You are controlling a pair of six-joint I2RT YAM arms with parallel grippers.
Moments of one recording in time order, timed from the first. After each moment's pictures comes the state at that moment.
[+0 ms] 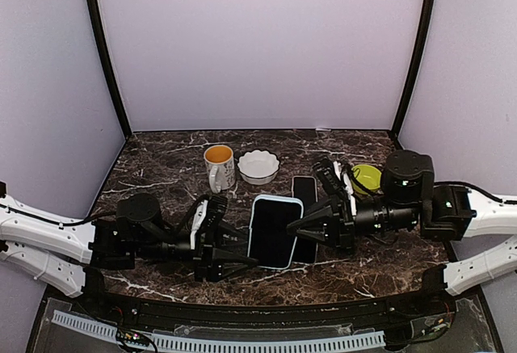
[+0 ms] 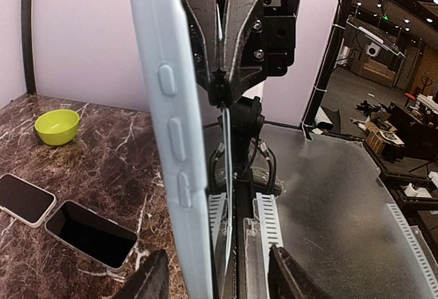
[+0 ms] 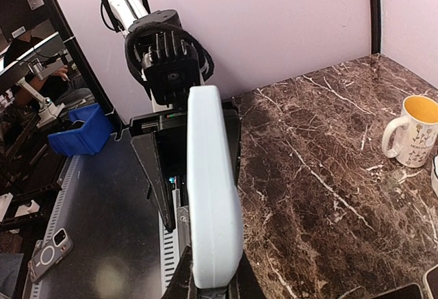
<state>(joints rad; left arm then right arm) -1.27 1.13 0.54 0.48 0.27 -0.16 1.23 0.97 0.80 -0.07 -0.28 0.21</state>
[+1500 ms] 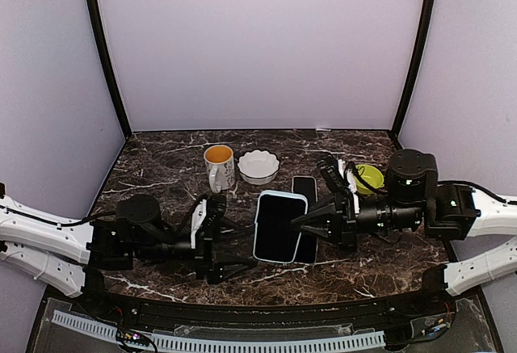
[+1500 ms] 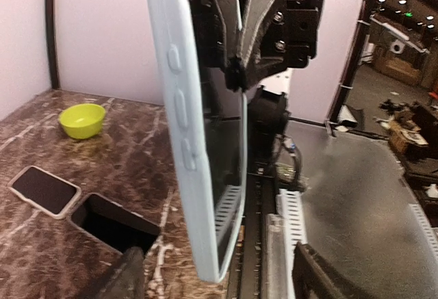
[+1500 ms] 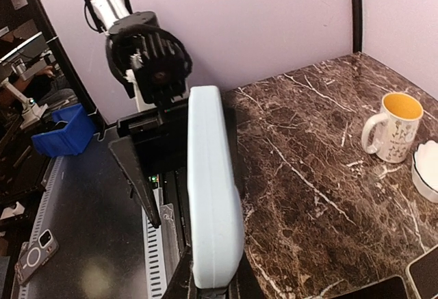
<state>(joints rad) -1.27 1.12 0.54 0.44 0.18 -0.13 1.22 0.95 0.81 -0.11 -0.22 0.18</state>
